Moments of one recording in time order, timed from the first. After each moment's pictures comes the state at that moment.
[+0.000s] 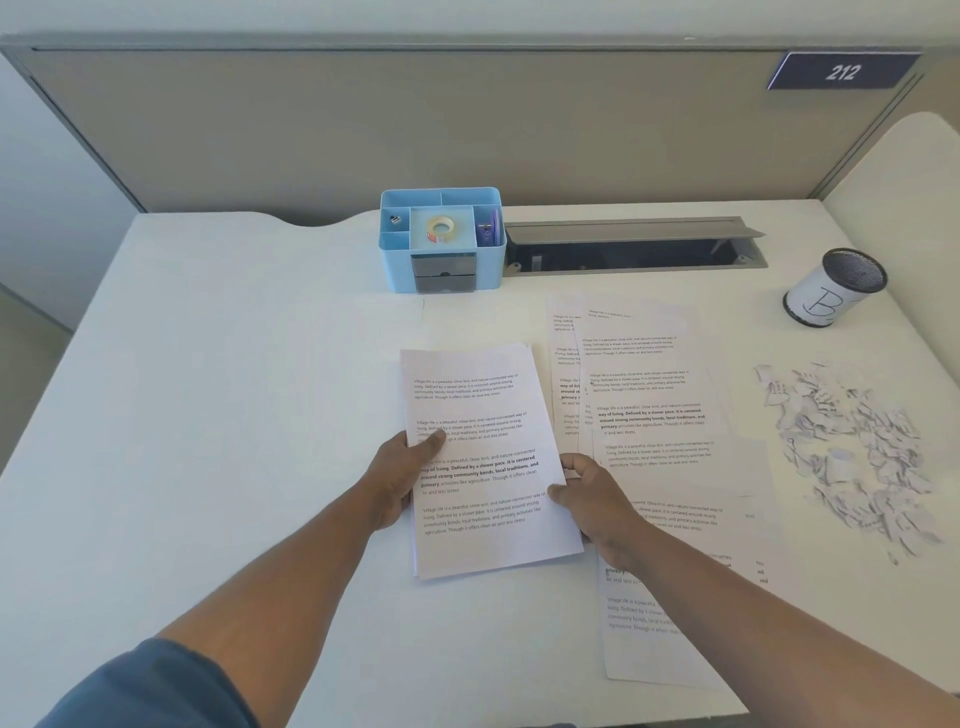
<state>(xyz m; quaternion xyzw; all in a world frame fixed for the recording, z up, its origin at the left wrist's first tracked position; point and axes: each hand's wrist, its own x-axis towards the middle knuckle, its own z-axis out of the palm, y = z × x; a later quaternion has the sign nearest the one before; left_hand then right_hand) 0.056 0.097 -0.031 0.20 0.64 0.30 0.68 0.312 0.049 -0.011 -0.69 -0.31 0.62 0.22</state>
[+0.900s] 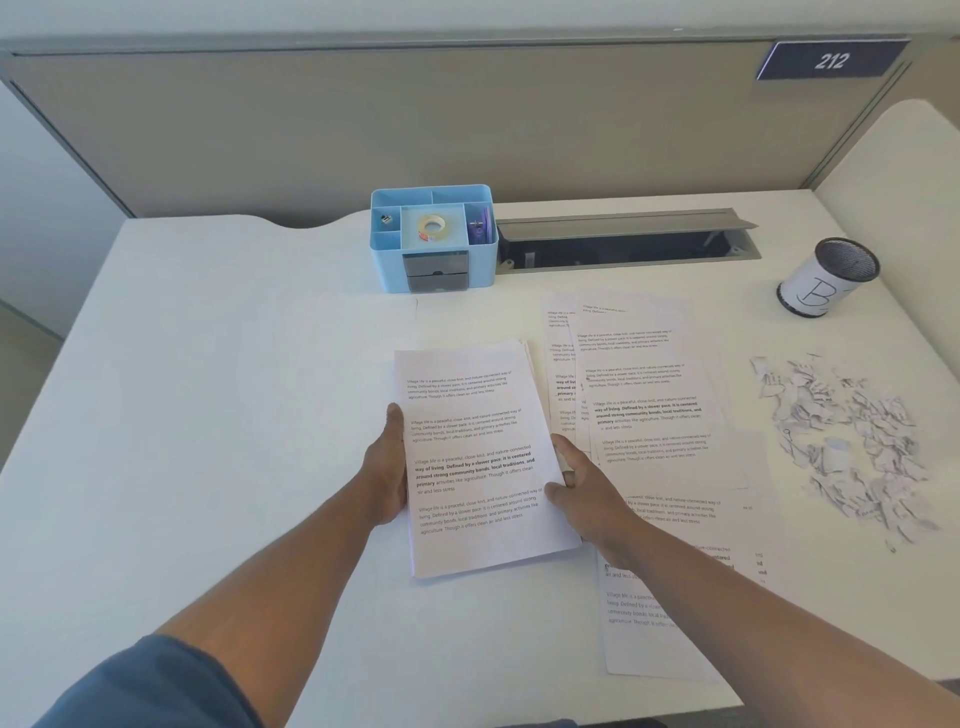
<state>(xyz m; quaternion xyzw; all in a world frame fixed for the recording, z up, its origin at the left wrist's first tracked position) 0.055 0.104 -0.024 0.13 0.62 0.30 0.71 0.315 0.044 -0.006 -0.66 -0.41 0.60 0.19</state>
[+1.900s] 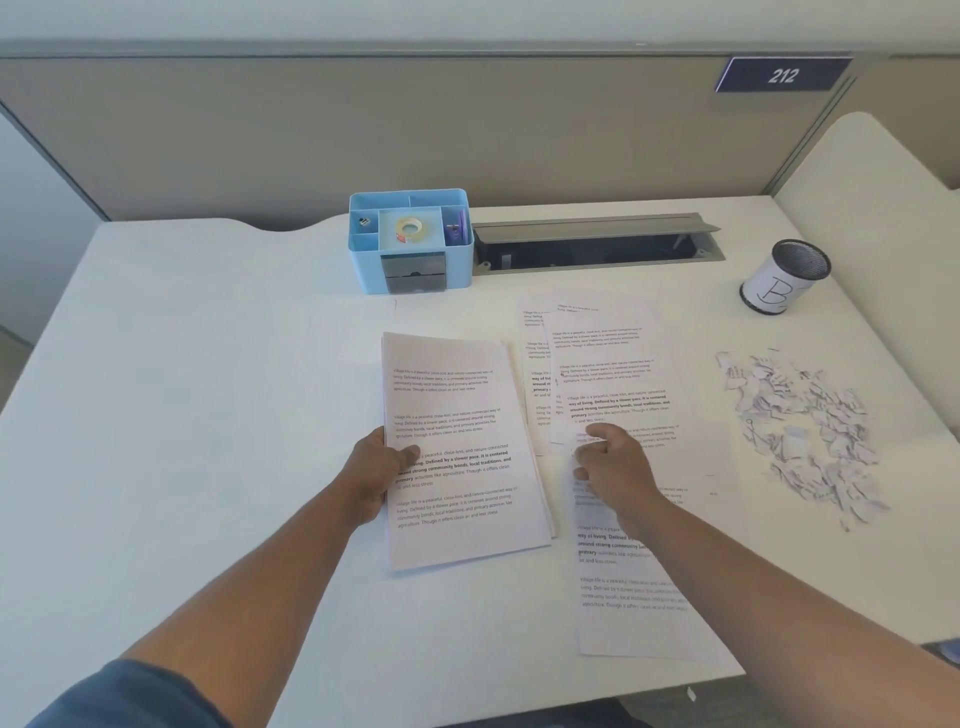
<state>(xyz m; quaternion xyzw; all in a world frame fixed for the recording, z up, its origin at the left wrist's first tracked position) 0.057 0.096 -0.040 0.22 0.63 0.30 0.68 0.361 0.050 0.007 -0.77 -0.31 0.49 0.27</state>
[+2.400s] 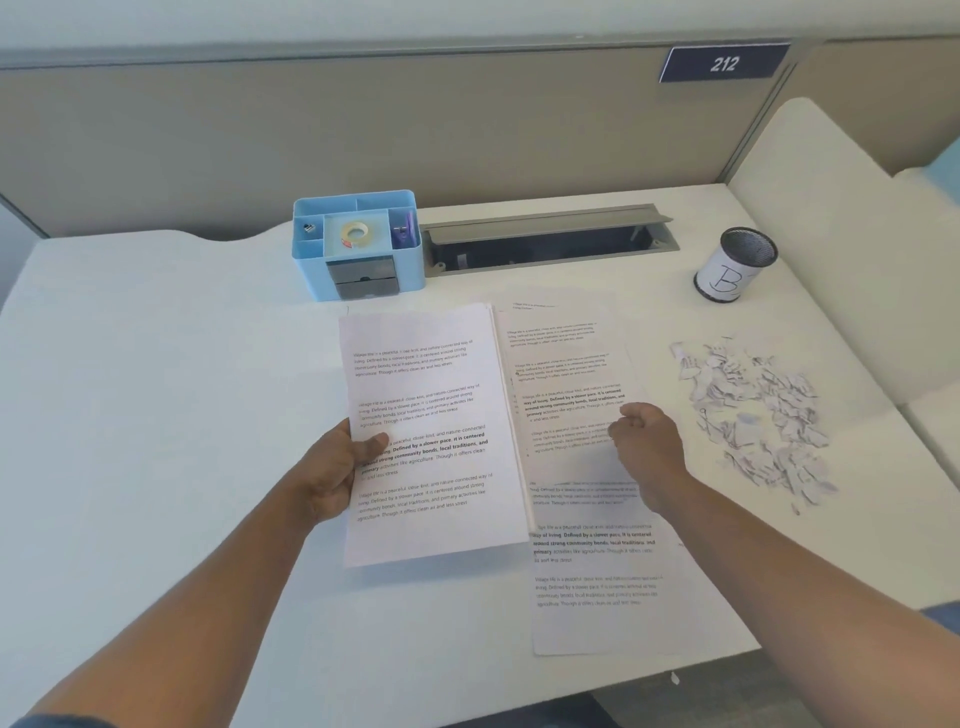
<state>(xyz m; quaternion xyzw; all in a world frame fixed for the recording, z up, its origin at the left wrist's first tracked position) 0.076 0.105 -0.013 0.24 0.55 0.29 0.75 0.452 0.064 0.008 -0.80 -0.28 0.41 0.33</state>
